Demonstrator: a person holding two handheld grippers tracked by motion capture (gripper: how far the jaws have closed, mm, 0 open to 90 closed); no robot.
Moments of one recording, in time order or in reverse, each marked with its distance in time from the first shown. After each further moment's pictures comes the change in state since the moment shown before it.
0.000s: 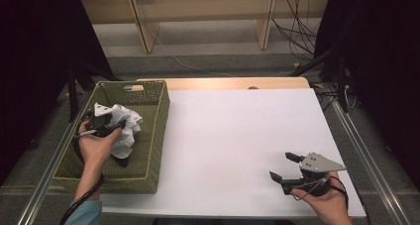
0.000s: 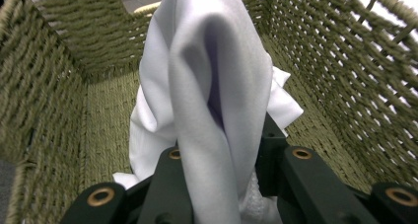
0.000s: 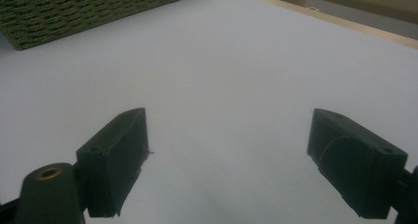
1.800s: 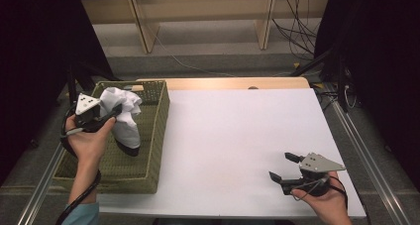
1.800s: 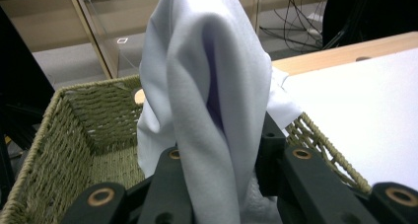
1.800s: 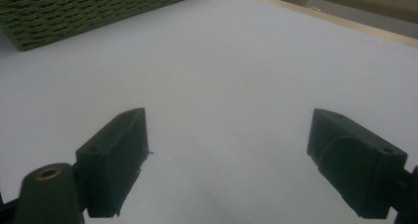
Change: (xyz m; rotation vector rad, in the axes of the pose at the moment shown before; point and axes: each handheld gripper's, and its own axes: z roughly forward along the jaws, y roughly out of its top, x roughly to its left) left arm -0.005 0.026 -0.046 -0.281 -0.035 -0.044; right arm 0.001 0.000 0.001 -0.003 0.007 0.004
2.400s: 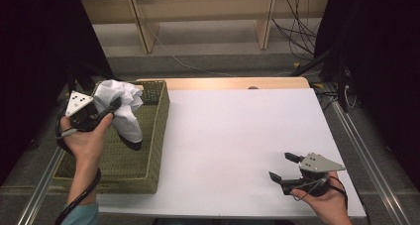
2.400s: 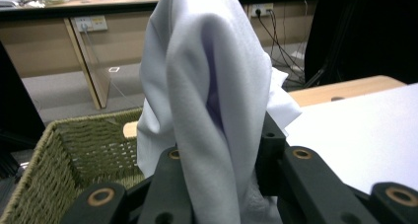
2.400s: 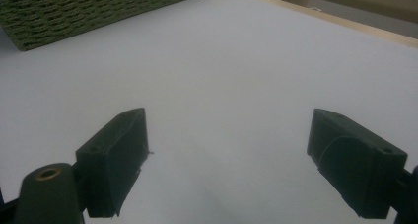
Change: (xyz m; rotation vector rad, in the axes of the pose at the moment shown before) left arm -0.005 0.012 -0.016 -0.149 -0.043 -0.050; right arm 0.000 0.000 0.000 0.001 0.002 -0.002
